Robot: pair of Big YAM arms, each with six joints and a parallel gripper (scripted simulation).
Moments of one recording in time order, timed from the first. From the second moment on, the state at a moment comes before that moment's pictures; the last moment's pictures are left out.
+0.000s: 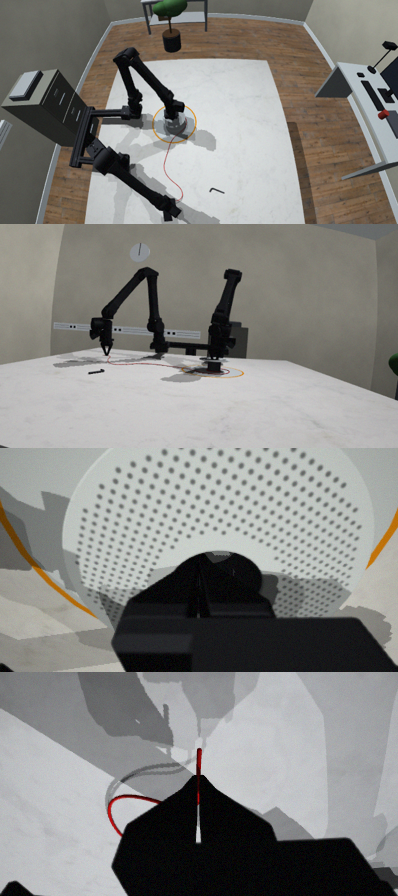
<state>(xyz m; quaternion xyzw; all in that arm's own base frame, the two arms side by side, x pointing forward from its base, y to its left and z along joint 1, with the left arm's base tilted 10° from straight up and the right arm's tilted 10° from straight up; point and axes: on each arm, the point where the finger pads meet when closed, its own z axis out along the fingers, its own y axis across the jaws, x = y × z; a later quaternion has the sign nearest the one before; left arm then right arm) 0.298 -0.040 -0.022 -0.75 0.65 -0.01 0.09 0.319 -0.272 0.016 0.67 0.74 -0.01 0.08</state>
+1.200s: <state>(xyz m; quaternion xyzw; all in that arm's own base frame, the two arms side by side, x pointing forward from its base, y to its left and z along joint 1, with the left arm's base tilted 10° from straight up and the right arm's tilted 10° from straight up) 0.297 -0.034 -0.021 -0.02 0.99 0.09 0.06 0.315 -0.269 0.012 0.67 0.74 -0.01 0.07</state>
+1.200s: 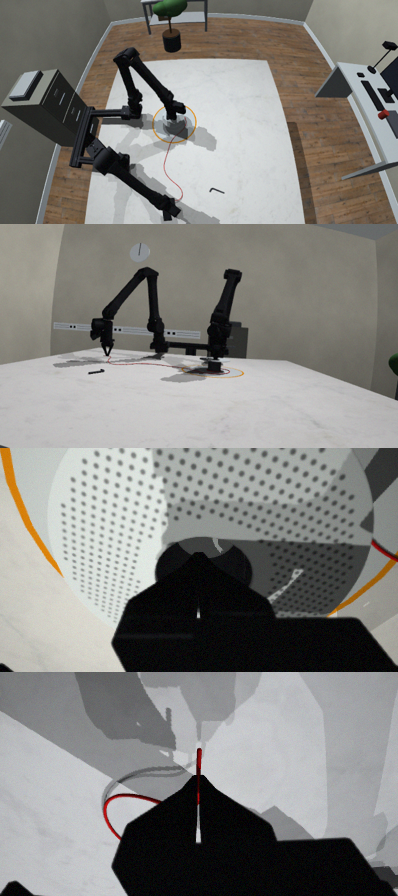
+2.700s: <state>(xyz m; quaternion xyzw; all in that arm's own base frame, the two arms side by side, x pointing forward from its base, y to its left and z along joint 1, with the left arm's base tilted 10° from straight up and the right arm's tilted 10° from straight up) 0.305 -0.046 -0.009 0.65 0.76 0.09 -0.01 0.313 -0.268 0.011 0.67 0.74 -0.01 0.07</state>
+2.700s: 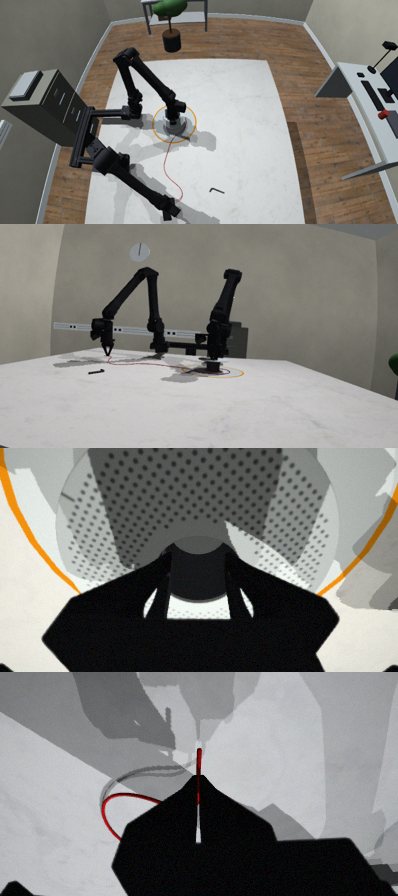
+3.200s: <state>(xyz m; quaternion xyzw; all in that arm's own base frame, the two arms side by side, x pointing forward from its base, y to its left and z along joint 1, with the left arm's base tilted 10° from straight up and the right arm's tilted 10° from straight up) 0.306 -0.047 -0.009 0.62 0.78 0.09 0.00 0.317 -0.271 0.016 0.67 0.74 -0.01 0.07</state>
